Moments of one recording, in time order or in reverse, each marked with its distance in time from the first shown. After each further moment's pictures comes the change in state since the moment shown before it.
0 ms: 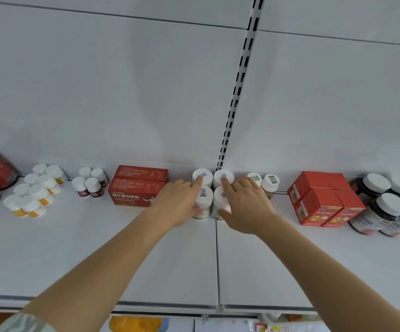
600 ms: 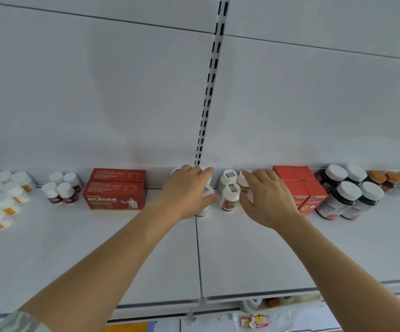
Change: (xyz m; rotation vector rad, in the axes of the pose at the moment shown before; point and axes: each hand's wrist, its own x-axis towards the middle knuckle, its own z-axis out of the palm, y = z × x) left_hand 0.021 0.050 -0.025 -0.205 0.205 0.126; right_hand -0.057 0.058 -0.024 0.102 0.226 0.268
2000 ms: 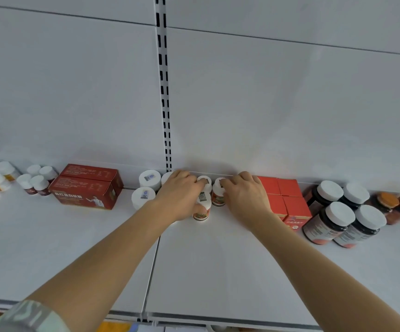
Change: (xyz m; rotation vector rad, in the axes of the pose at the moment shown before) left_hand 0.060 0.050 0.046 0.191 -0.224 -0.085; right_hand 0.049 0.068 0.049 -0.134 -0.007 -0.213
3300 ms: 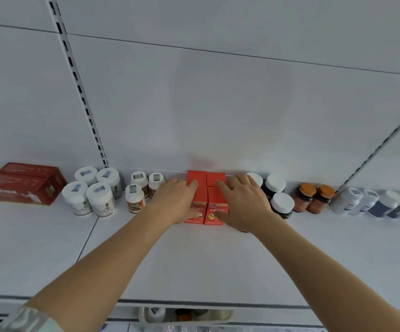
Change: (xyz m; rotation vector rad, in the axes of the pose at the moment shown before) left_hand 0.038 0.164 -0.008 0.030 -0.014 -0.096; right_hand -0.098 0.146 -0.046 -0.017 -0.152 -0.067
